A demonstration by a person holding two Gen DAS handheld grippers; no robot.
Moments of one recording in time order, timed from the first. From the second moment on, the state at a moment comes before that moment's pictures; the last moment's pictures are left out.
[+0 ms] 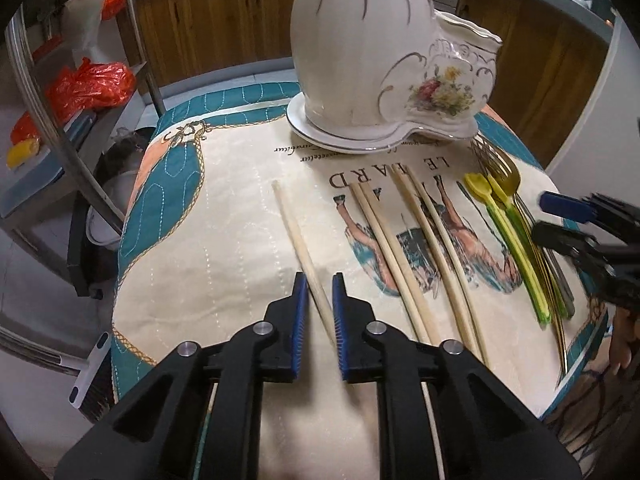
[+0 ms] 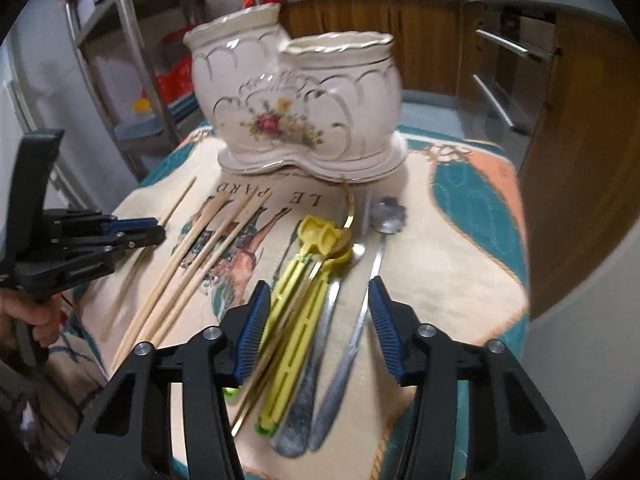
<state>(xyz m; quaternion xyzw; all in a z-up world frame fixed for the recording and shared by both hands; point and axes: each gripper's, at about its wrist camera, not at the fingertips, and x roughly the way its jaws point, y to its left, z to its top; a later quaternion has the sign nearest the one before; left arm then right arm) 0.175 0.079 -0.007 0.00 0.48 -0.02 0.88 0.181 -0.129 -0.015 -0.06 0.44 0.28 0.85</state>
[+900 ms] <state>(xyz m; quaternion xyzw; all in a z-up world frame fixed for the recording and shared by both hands) 0.181 0.096 -0.008 -0.03 0.50 -0.06 0.86 0.215 -0.176 -0.007 0.07 0.49 0.29 0.82</state>
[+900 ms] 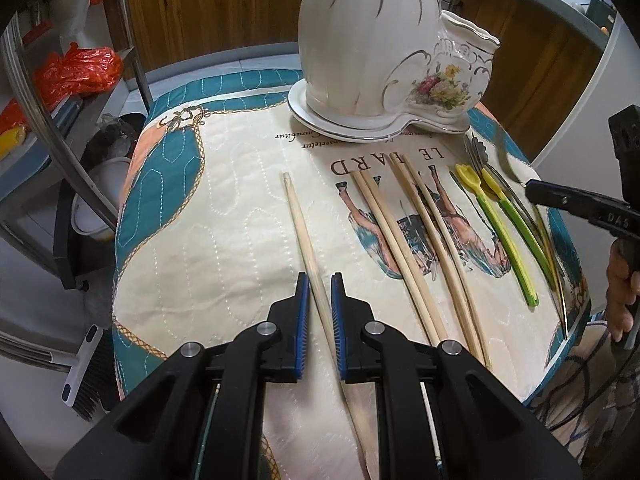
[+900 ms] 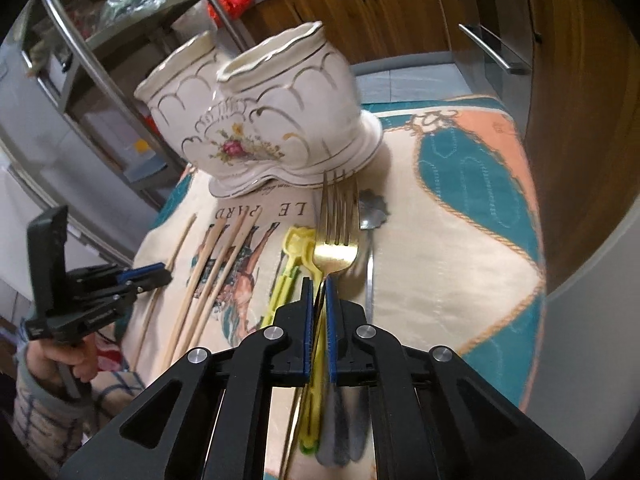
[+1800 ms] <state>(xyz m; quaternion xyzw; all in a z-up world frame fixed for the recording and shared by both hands) 0.207 0.103 -0.005 -0.01 0.58 -0.06 0.81 0.216 -0.166 -0.017 -0.01 0.54 0.27 0.80</state>
